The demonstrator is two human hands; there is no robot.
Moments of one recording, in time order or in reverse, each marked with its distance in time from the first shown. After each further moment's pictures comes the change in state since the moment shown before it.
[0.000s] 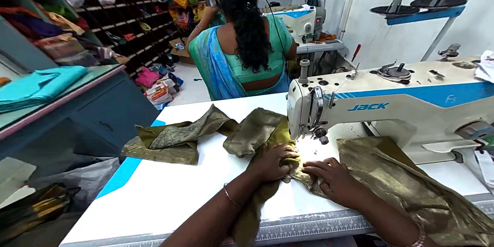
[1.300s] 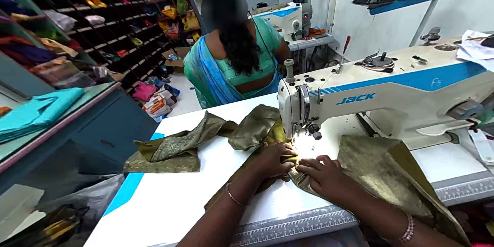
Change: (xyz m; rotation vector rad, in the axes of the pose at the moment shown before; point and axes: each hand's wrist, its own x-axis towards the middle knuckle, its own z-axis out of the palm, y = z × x) left_hand 0.008 0.013 -0.011 0.063 -0.048 0.005; right_hand 0.000 -0.016 0.025 -0.079 0.221 -0.059
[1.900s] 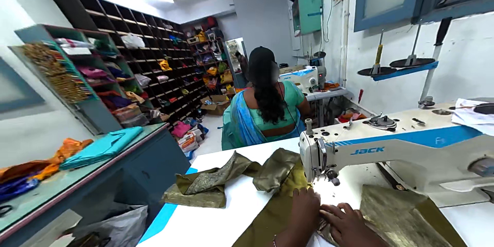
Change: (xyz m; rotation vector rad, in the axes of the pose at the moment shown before) left_hand 0.011 0.070 0.014 0.361 -0.058 -0.374; right_hand 0.004 -0.005 0.001 0.037 -0.004 0.041
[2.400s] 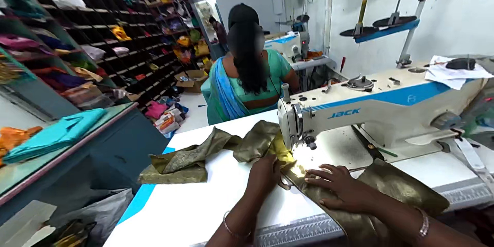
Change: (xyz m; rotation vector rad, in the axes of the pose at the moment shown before) left_hand -0.032 -0.047 -0.010 -0.283 0.228 -0.090; right_hand -0.019 0.044 -0.033 0.045 -0.248 -0.197
